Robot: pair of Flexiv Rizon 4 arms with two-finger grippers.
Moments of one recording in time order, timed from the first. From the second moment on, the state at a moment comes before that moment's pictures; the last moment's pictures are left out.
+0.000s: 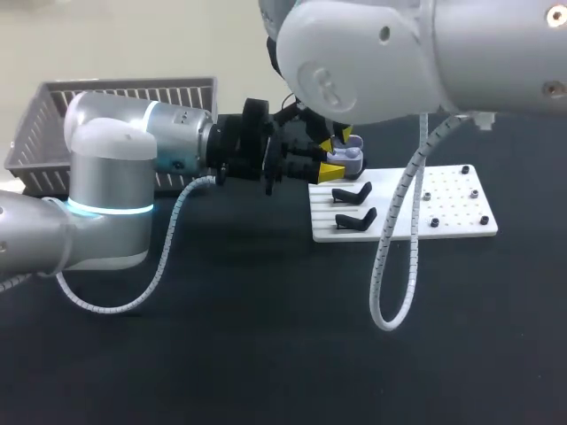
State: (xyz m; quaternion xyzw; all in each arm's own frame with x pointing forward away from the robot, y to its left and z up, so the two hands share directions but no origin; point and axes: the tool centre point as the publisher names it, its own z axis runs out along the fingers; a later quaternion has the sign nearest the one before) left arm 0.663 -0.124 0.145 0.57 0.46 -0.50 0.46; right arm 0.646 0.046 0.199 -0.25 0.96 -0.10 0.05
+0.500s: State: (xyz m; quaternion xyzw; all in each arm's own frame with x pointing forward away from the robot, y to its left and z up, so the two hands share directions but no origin) left arm 0.663 -0.124 0.145 0.57 0.46 -0.50 0.46; right arm 0.651 0.044 0.193 -0.24 0.96 -0.11 0.06
